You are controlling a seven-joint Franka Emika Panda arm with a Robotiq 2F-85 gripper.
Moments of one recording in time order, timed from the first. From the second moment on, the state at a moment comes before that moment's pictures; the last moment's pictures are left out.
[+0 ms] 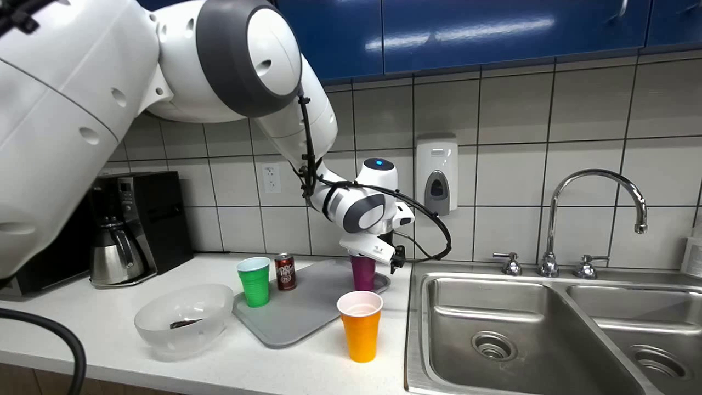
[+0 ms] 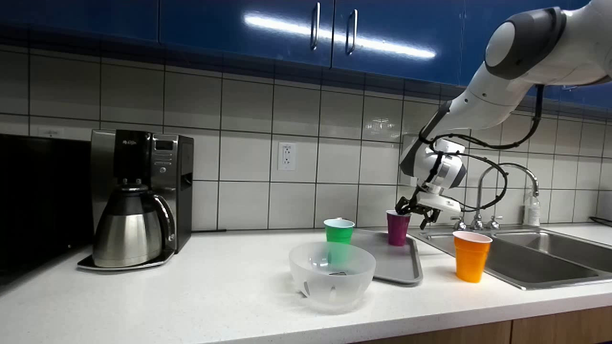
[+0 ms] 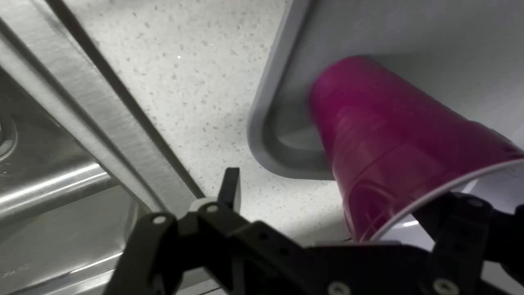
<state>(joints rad) -0.32 0.67 0.06 -1.73 0.43 2.77 -0.39</state>
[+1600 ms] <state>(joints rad) -0.33 0.68 0.10 -1.69 0.39 2.77 -0.38</state>
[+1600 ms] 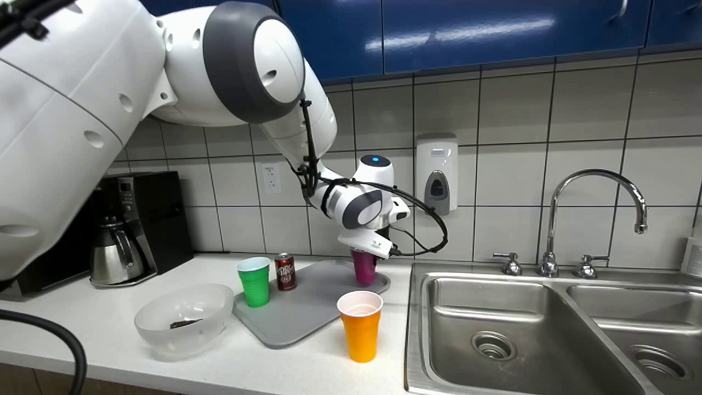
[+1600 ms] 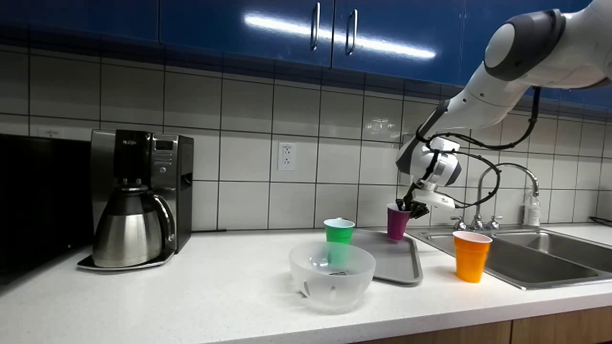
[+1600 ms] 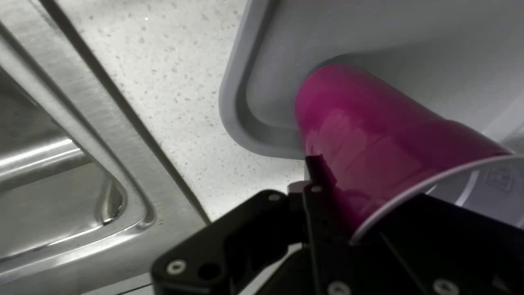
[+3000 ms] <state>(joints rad) -0.42 0.46 0.09 -1.93 0.39 2.77 -0.38</state>
